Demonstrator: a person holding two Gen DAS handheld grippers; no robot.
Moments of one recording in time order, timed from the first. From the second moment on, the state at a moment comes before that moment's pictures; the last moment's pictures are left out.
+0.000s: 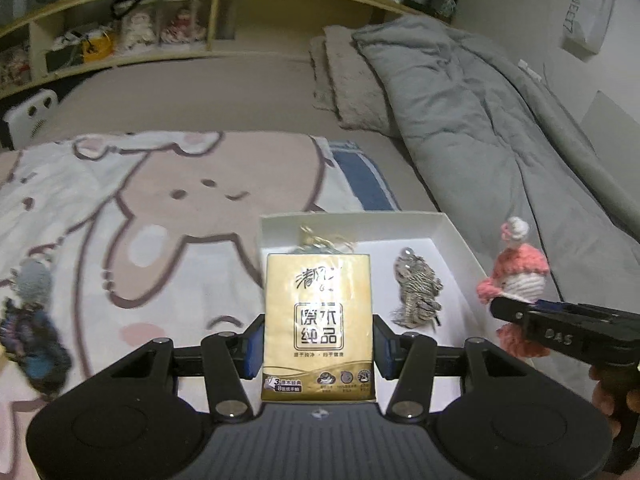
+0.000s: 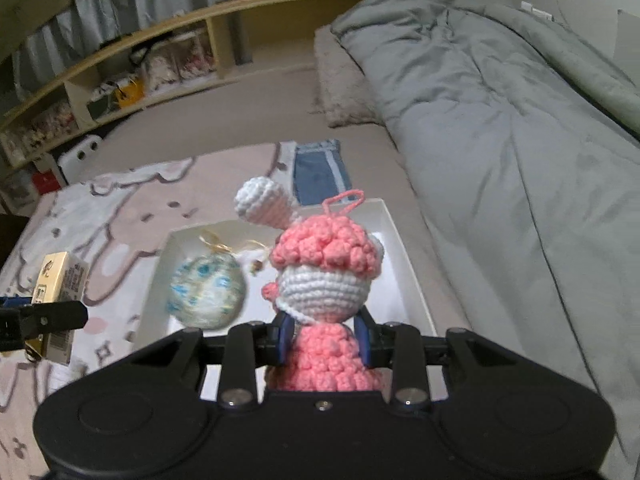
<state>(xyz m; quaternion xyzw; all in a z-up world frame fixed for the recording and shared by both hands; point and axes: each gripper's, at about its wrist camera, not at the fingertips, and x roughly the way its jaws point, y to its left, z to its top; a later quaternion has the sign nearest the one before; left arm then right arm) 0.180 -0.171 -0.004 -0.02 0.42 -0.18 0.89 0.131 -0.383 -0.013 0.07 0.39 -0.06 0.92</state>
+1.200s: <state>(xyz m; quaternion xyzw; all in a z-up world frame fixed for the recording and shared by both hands) 0.214 -0.239 -0.092 -0.05 0.52 -0.18 0.83 0.148 -0.408 -0.040 0.05 0.42 -0.08 0.90</state>
